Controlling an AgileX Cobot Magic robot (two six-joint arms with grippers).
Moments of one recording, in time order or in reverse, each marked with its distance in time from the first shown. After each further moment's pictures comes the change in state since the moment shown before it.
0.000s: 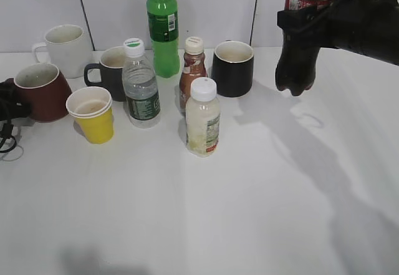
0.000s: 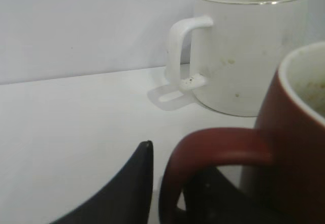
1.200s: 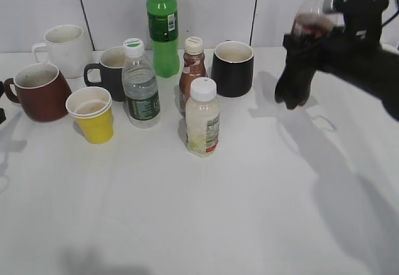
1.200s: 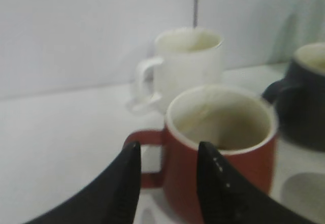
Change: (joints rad) left arm 0.010 -0.406 0.424 0.034 -0.001 -0.003; right arm -0.050 0.245 0.000 0.247 -0.243 -0.129
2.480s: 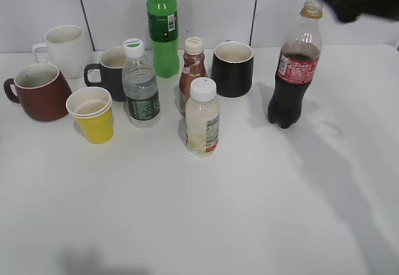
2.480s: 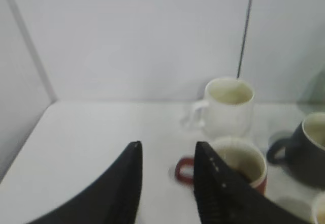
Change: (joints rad) left arm -0.067 -0.849 -0.055 0.056 0.985 -0.376; right arm 0.011 -0.495 0.023 -0.365 0.478 0.289
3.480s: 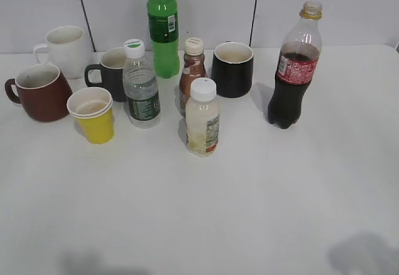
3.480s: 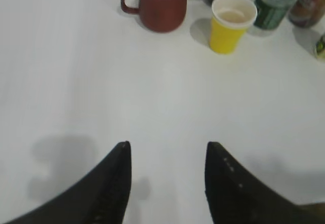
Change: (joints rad) left arm -0.447 -0.882 -0.048 -0.337 1.342 0.215; right arm 0.385 -1.106 0.257 0.450 1.415 -0.328
